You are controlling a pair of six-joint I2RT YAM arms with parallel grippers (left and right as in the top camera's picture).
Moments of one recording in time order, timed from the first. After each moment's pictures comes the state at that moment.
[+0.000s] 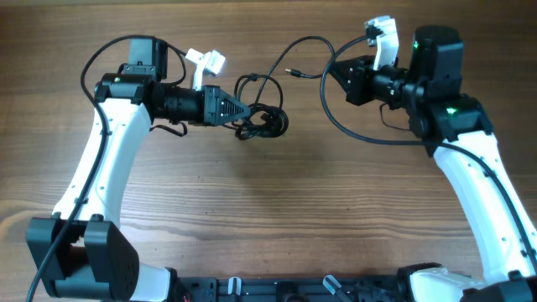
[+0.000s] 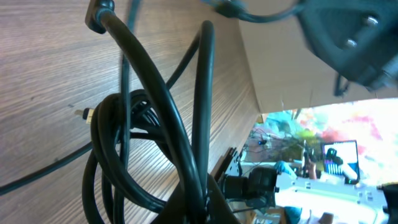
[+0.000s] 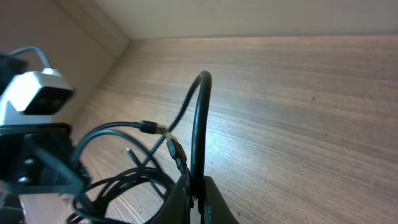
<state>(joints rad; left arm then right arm) -0.07 1.63 1.36 -0.97 1.07 0.05 0.16 1.43 1.24 -0.40 -0.62 0.21</state>
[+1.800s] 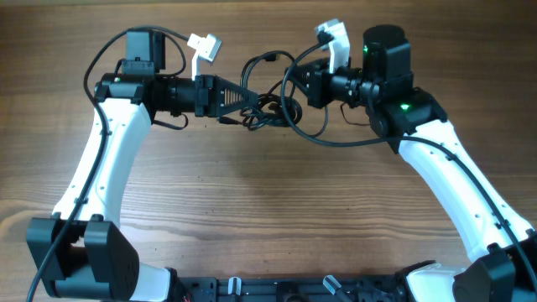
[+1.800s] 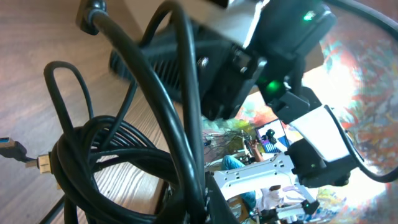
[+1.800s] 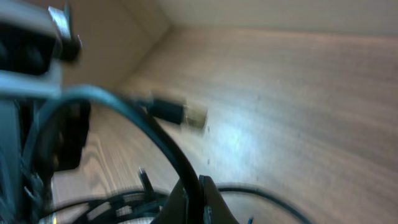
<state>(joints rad) -0.07 1.63 1.36 -0.82 1.44 0.00 0.33 1.52 1.24 -0.22 -0.64 0.26</state>
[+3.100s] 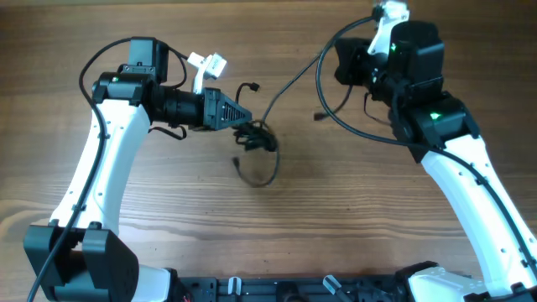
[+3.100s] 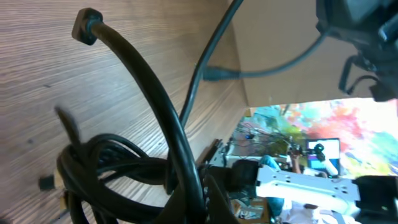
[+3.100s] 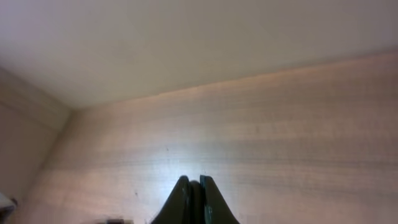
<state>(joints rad) -0.08 1.61 1.39 -1.07 1.08 0.02 0.30 1.40 1.29 -0.38 -0.14 0.46</state>
